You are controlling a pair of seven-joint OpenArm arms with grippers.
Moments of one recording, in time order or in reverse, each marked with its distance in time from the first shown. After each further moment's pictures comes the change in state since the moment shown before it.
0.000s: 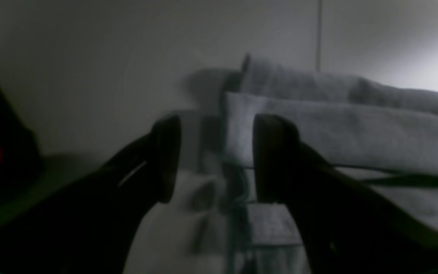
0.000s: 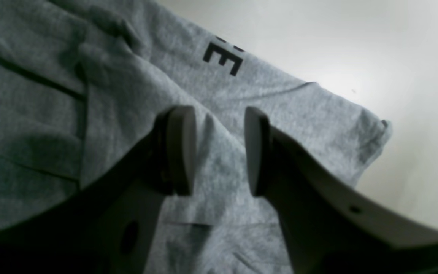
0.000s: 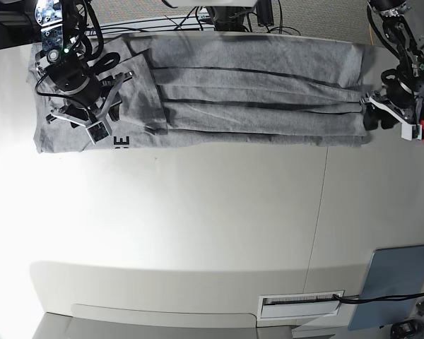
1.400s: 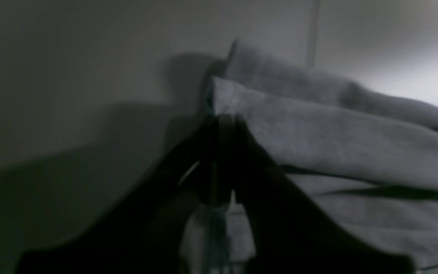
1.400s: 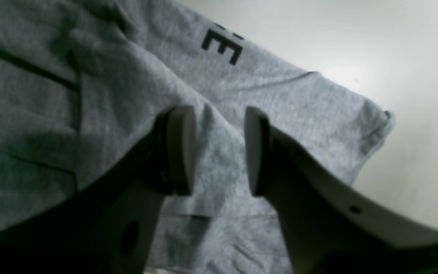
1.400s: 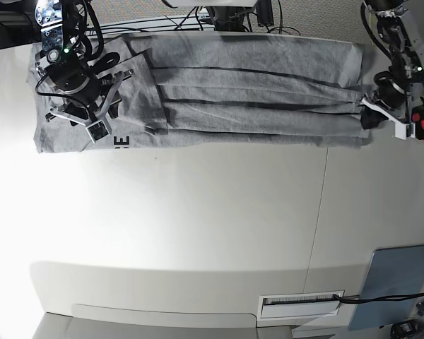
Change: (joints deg) left arm -0.1 0.0 2.9 -2.8 -3.3 2.2 -1.9; right arm 0.0 0.0 0.0 0.0 0.0 0.0 -1.9
